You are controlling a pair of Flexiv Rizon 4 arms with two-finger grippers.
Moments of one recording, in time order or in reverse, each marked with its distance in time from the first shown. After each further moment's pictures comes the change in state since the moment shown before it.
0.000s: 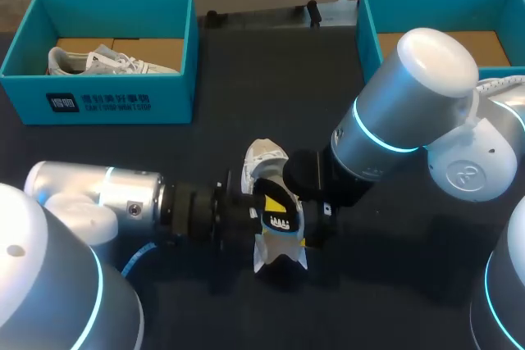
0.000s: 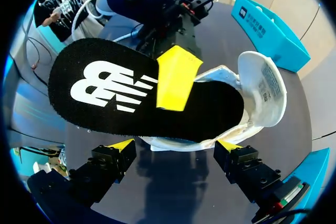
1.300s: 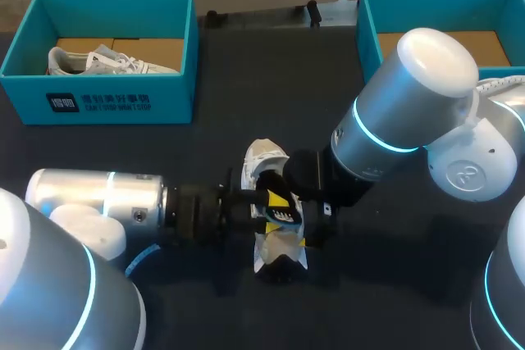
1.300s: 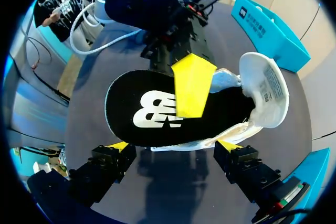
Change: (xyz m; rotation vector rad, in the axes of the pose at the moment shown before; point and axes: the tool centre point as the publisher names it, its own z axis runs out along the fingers) left arm -0.005 0.008 0.003 -0.062 -0.034 0.063; right arm 0.000 0.000 0.000 0.000 0.000 0.000
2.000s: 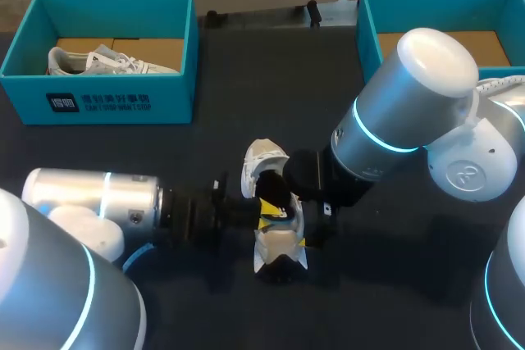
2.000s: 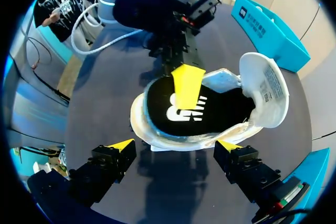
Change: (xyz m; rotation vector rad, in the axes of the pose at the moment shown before) left arm 0.014 0.031 -0.009 -0.053 0.031 0.053; right arm 0.000 0.000 0.000 0.000 0.000 0.000
